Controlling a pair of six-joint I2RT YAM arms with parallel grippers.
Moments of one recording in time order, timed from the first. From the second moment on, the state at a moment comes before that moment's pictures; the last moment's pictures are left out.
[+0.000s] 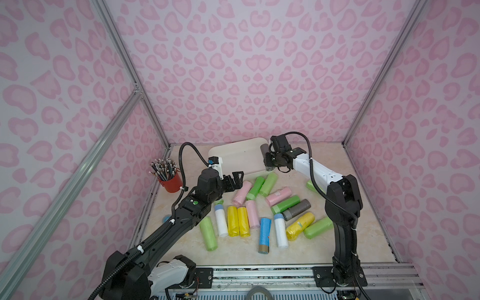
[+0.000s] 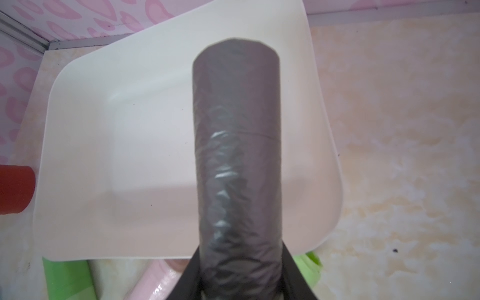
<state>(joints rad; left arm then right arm) -0.52 1.15 0.81 -0.06 0.04 -0.58 0.54 2.11 1.83 -0.54 -0.03 0.37</state>
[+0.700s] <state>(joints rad) -0.52 1.11 0.81 -0.10 -0.02 -0.57 0.50 2.34 2.02 -0.62 0.13 0.27</state>
